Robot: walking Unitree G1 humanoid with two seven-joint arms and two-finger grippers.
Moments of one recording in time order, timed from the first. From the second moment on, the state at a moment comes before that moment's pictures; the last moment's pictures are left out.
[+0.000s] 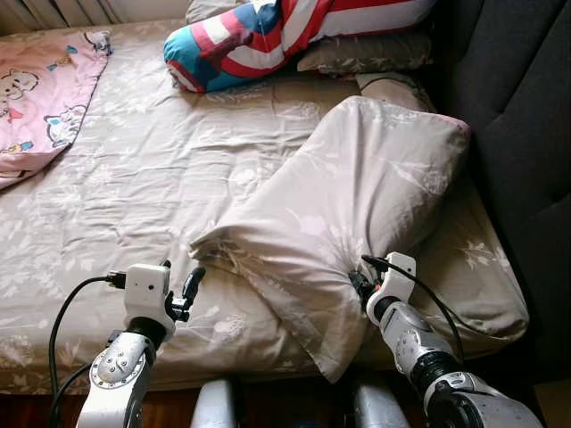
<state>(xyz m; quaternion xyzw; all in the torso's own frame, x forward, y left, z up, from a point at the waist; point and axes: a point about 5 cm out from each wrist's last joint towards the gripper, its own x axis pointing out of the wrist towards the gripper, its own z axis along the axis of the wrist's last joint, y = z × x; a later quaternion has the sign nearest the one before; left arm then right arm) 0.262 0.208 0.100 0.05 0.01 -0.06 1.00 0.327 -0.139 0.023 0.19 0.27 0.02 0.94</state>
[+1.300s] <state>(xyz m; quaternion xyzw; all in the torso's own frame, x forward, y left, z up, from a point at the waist) 0.284 0.202 0.095 0.04 -0.01 -0.05 1.00 0.285 -0.361 0.072 -0.01 0.22 -0.32 0.92</state>
